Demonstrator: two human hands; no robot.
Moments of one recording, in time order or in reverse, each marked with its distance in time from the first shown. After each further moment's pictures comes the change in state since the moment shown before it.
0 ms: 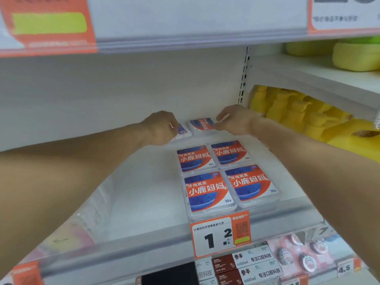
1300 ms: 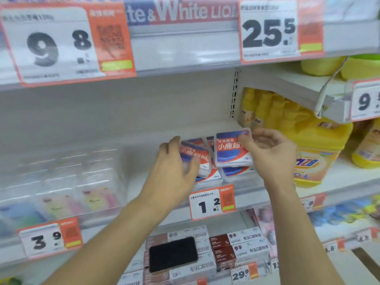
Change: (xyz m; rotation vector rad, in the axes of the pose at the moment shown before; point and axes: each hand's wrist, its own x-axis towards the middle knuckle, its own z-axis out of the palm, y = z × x) left_hand -0.178 0.065 0.035 -0.360 0.335 -0.018; right_hand -0.172 0.026 0.029 1.024 0.700 -0.005
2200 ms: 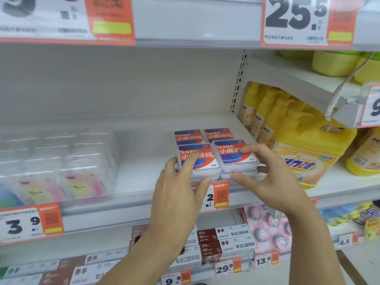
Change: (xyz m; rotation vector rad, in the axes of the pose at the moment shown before) left_hand -0.046 0.001 0.048 0.014 0.060 -0.058; right_hand -0.014 0.013 -0.048 -0.502 -0.604 -0.178
